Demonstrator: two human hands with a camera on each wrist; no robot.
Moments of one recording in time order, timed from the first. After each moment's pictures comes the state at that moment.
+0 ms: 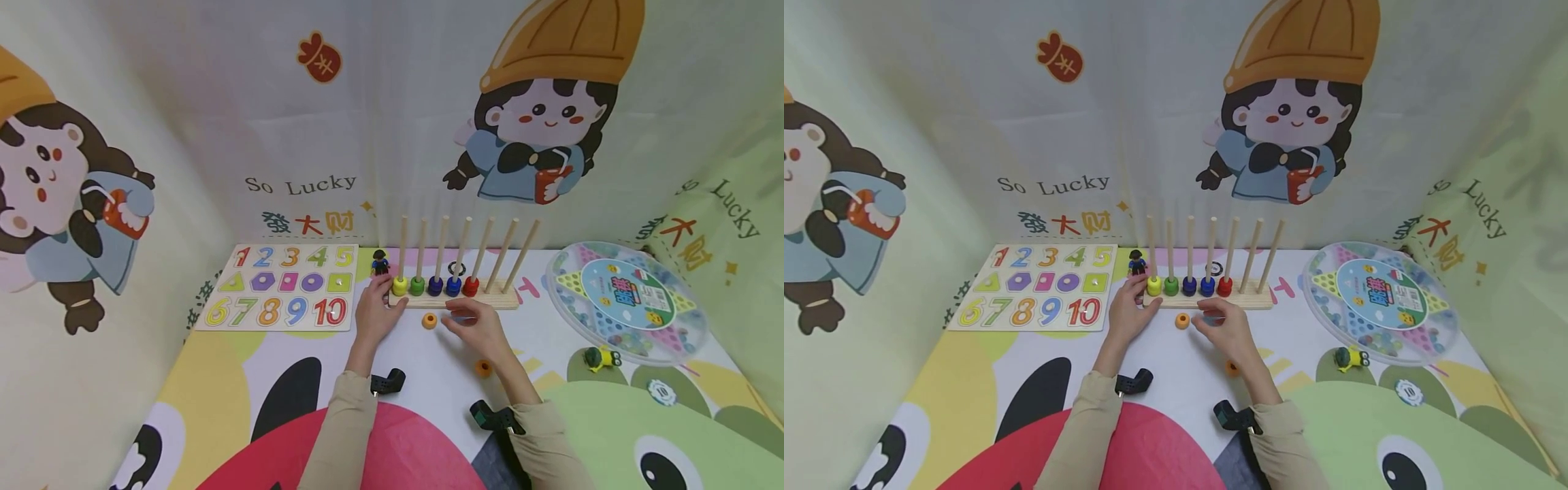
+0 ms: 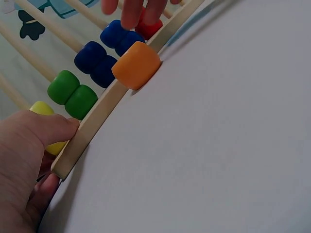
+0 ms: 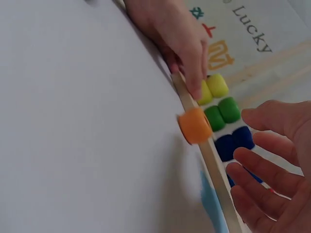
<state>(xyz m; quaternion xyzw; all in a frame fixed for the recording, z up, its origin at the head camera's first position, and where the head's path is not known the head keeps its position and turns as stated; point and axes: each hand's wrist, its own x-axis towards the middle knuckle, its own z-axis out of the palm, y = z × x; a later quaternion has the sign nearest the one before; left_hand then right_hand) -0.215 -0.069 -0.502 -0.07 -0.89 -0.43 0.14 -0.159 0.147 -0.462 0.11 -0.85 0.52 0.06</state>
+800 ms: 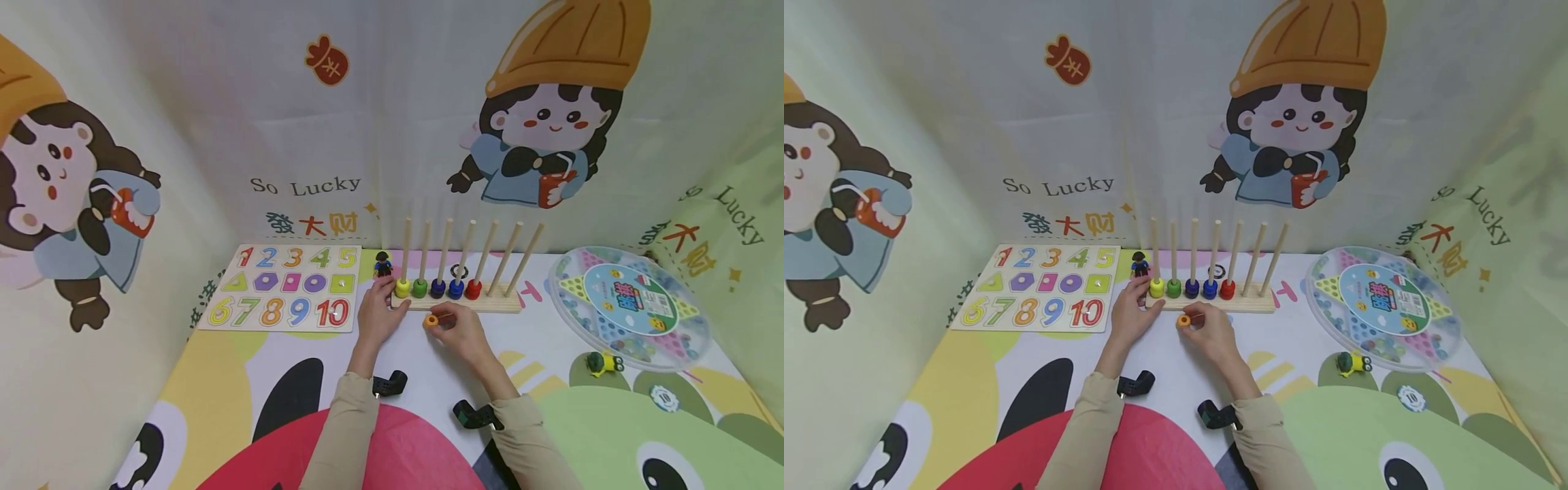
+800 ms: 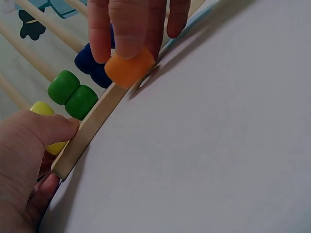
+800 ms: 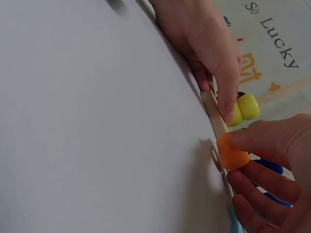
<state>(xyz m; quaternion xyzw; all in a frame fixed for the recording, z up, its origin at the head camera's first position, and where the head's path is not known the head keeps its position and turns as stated) -0.213 -0.071 -0.500 -0.08 -0.89 -0.43 0.14 -0.168 0.115 -0.468 0.11 -0.87 0.48 0.04</state>
